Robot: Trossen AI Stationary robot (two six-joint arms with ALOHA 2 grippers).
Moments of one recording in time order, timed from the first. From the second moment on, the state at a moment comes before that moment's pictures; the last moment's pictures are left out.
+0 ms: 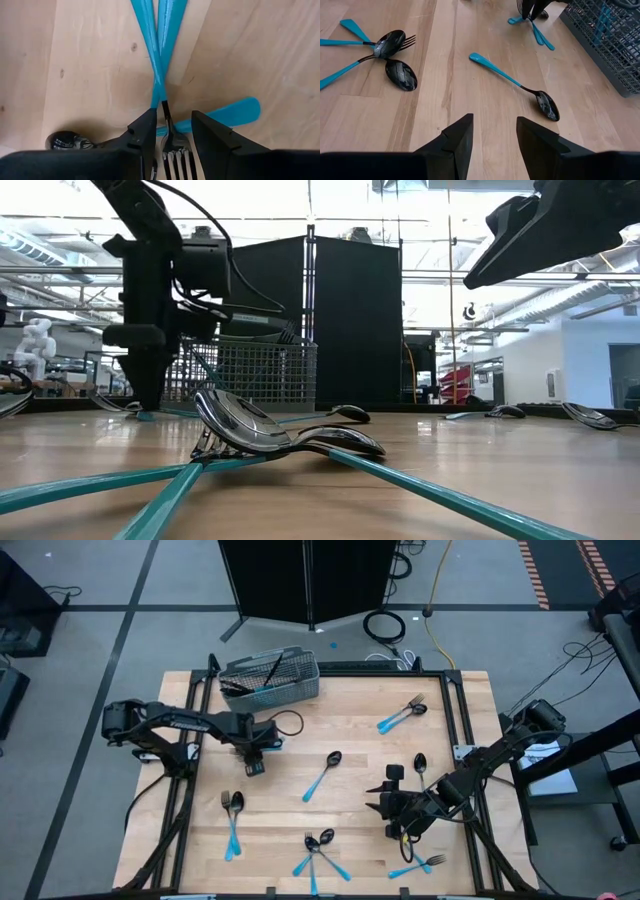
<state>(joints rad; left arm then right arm) 0.20 1.47 0.73 -0.72 -0.04 -0.10 0.63 1.39 0.77 -0.20 0.67 0.31</state>
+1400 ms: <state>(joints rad) 0.20 1.47 0.74 -0.70 -0.02 0.00 0.63 1.39 0.77 -0.20 0.68 0.31</state>
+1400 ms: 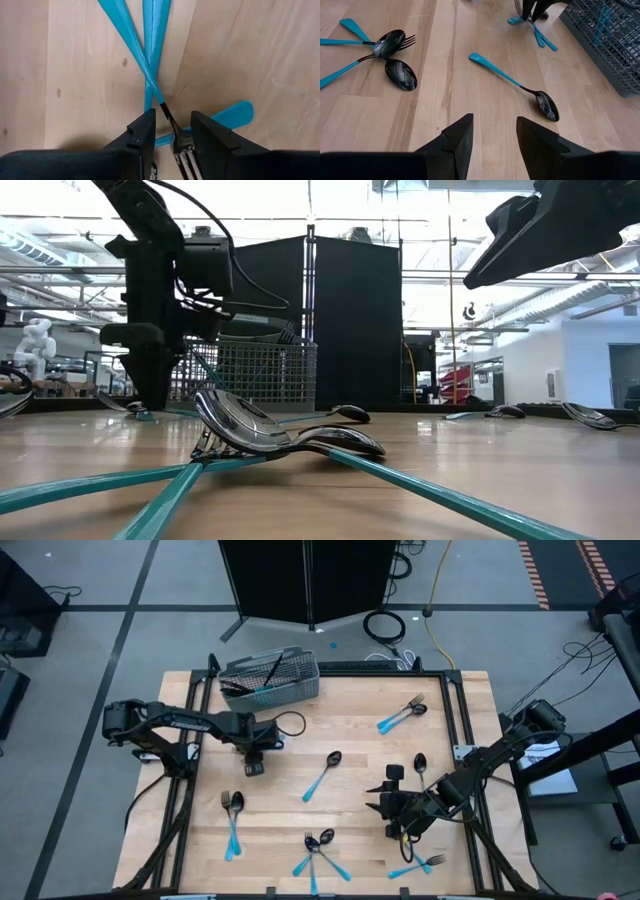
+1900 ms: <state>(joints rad) 0.22 1.45 0.84 -0.84 -0.16 0.10 0.63 1.39 0.77 -0.20 0.68 0.30</state>
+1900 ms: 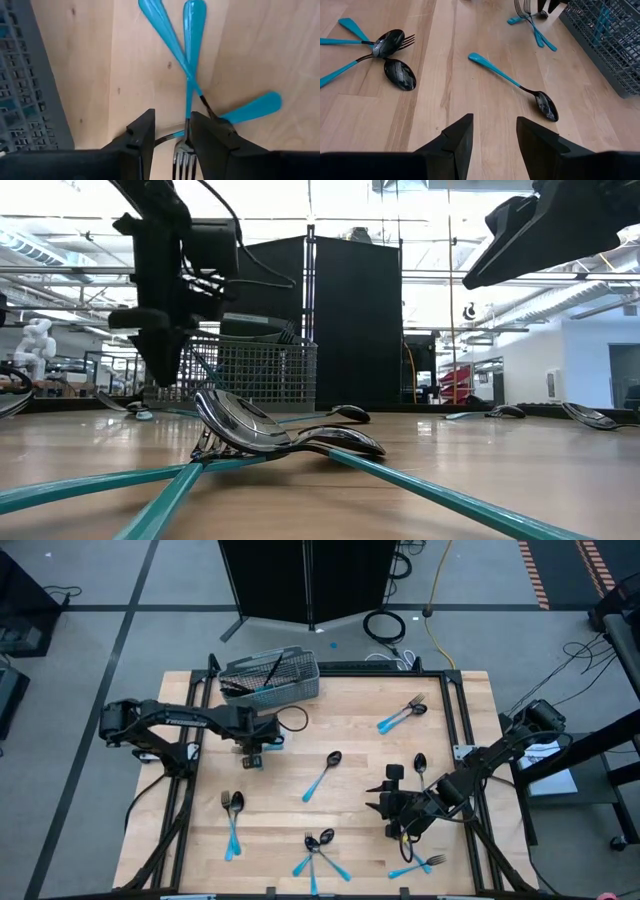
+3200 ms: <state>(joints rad) 0.26 1.65 0.84 -0.80 -0.08 0.14 0.63 1.39 0.77 -0.21 0.68 0.31</state>
